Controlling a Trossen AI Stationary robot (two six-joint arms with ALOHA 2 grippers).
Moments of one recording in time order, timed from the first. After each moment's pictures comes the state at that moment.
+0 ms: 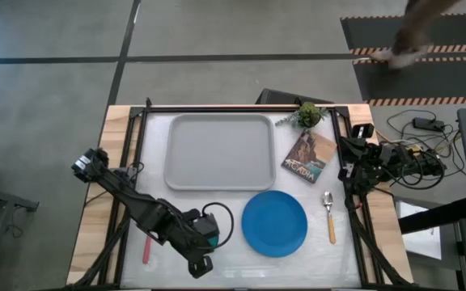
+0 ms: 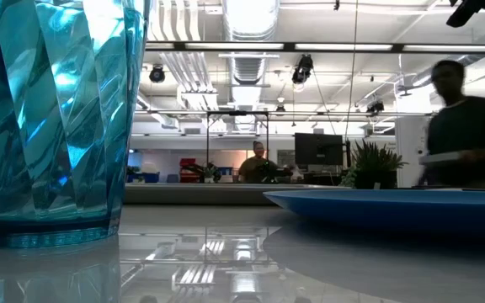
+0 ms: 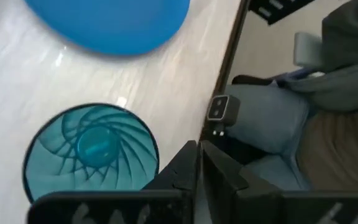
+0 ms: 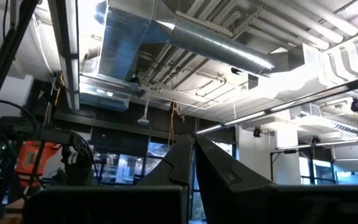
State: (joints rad) left arm -0.61 1.73 1.73 -0.96 -0.10 -1.01; right arm 0.20 0.12 0.14 0.71 0.37 -0.48
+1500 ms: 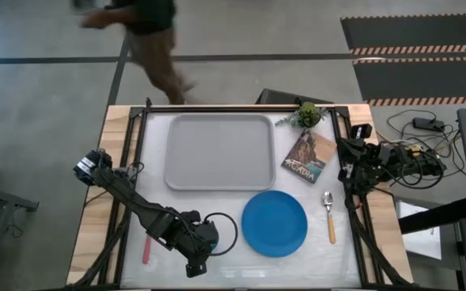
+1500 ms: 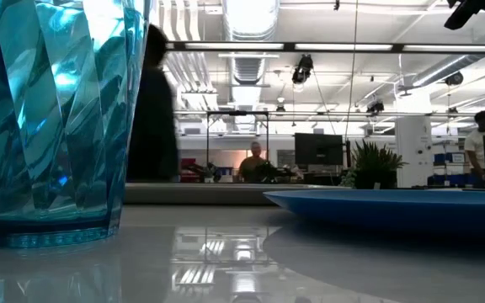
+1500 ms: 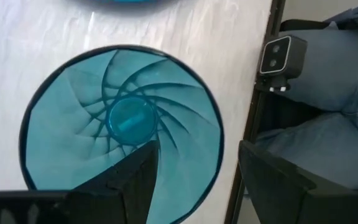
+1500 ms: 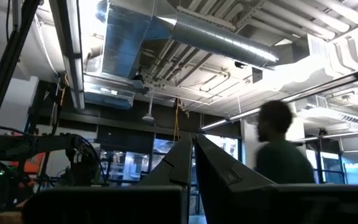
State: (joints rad) left arm -0.62 1.75 1.58 -0.95 -0.06 -0.88; right arm 0.20 0.12 0.14 0.69 0.37 -0.44
